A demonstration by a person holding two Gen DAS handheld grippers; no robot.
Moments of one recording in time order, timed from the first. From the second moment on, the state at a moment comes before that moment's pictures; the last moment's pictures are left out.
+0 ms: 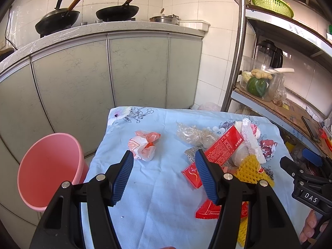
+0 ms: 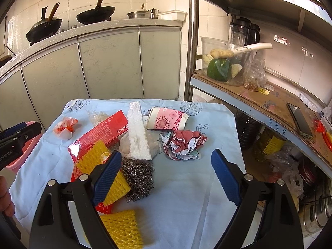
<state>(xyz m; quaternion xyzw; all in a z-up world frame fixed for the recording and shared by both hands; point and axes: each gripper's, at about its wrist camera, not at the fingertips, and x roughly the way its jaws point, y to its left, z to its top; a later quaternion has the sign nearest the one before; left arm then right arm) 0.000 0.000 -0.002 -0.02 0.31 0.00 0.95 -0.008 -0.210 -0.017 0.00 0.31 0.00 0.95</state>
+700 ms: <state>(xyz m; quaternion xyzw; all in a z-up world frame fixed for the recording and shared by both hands) 0.005 -0.003 -0.006 -0.02 0.31 0.00 0.95 -0.006 -0.211 -0.018 0.00 0.31 0.00 0.95</state>
